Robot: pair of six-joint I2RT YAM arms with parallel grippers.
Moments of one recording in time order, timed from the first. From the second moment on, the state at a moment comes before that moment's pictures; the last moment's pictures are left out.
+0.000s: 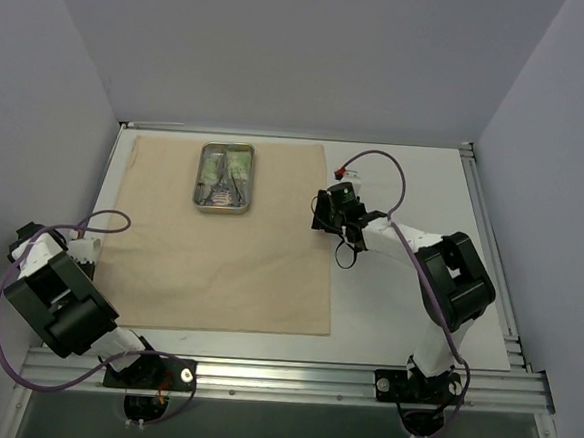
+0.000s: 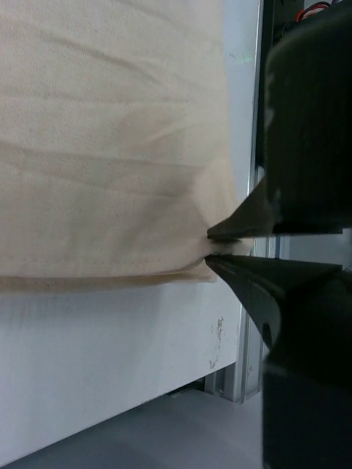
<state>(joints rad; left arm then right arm) 0.80 1.49 0.91 -0.92 0.00 0.69 0.51 1.81 1.03 0.01 0.18 0.50</state>
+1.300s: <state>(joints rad) 0.34 1.85 1.20 -0.71 -0.07 0.34 0.85 1.78 0.83 0.18 -0.06 0.63</state>
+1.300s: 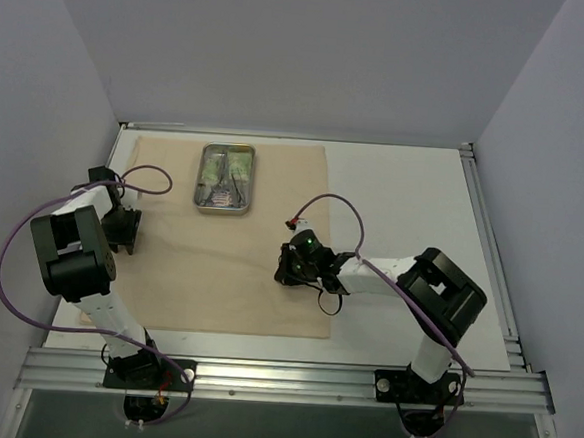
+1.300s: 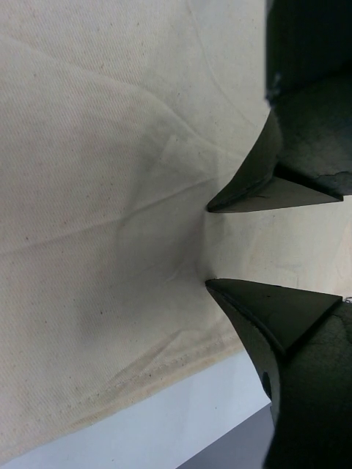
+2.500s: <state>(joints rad) 0.39 1.75 1.15 -0.70 0.01 0.37 0.45 1.70 0.90 -0.18 -0.02 0.52</state>
